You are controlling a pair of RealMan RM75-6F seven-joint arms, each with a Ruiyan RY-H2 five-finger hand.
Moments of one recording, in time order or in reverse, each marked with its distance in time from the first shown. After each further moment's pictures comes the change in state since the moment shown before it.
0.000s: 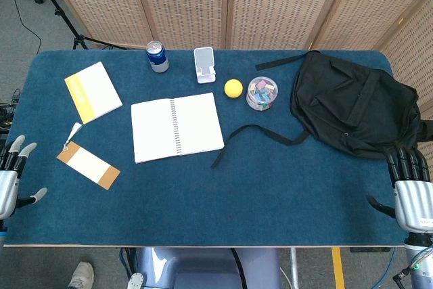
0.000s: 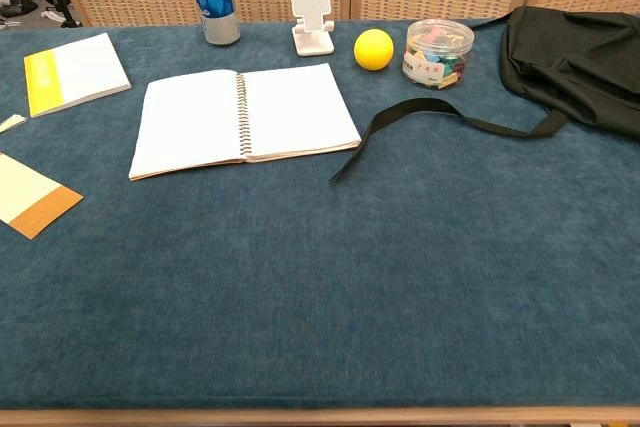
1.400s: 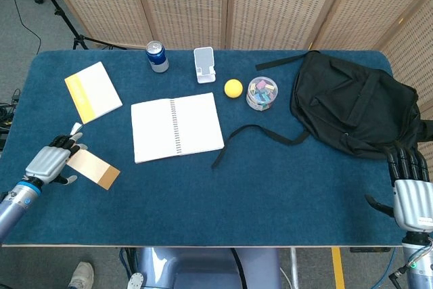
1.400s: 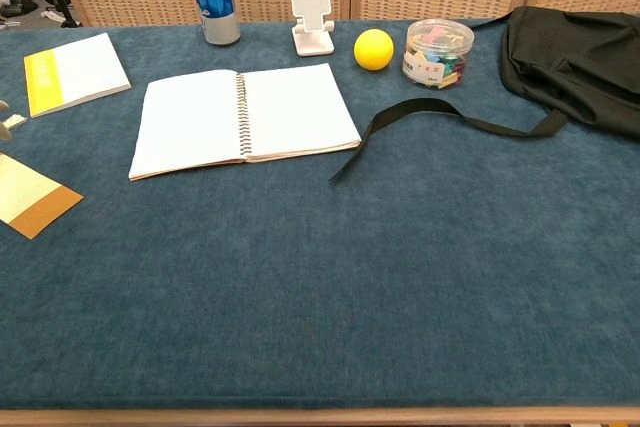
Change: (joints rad) left arm -0.342 -0.101 0.064 0.424 0.095 -0.619 -0.283; right arm -0.001 -0.018 0.015 -0.035 0.044 0.011 -0.025
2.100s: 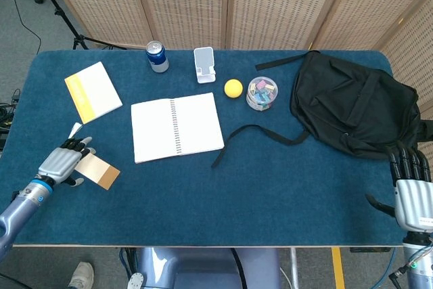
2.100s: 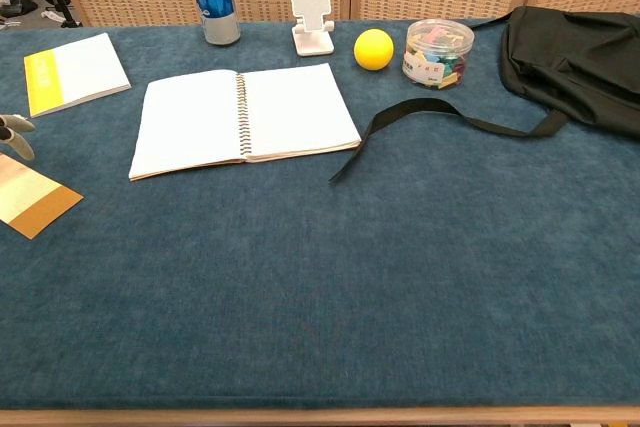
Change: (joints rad) left arm -0.049 -0.021 0.000 -0.031 -0.061 -0.100 0.128; right arm -0.002 0.000 0.004 -0.005 0.008 0.004 0.001
